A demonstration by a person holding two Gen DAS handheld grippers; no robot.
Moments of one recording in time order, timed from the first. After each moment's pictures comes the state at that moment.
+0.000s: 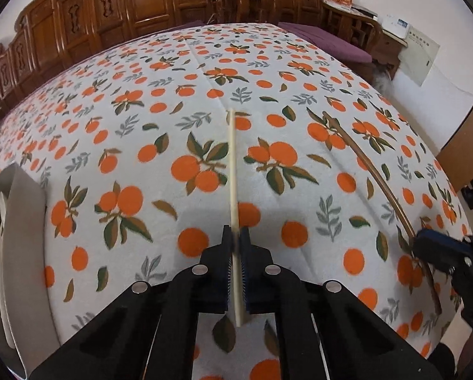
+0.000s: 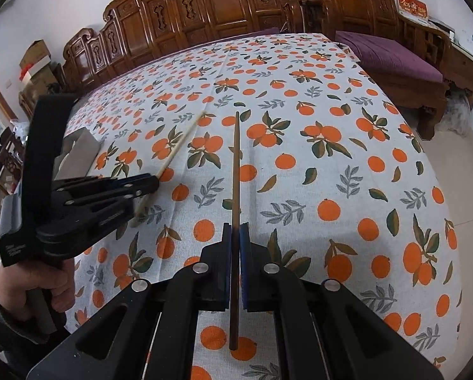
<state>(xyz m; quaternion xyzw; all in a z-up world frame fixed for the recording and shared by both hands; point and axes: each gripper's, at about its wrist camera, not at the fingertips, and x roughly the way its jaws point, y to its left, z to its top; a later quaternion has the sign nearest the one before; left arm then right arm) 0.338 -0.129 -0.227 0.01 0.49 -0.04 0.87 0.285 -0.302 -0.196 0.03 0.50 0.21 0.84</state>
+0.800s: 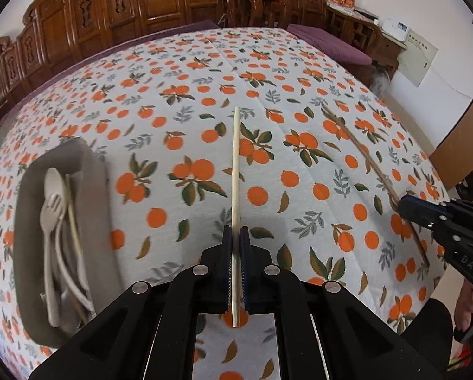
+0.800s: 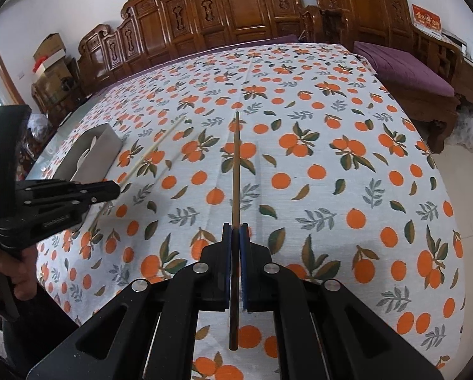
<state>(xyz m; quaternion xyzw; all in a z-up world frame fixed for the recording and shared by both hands) 0.289 -0.073 -0.181 0.01 0.50 -0.05 0.86 0.273 -0.277 -0.179 0.01 0.48 0.24 0.84</state>
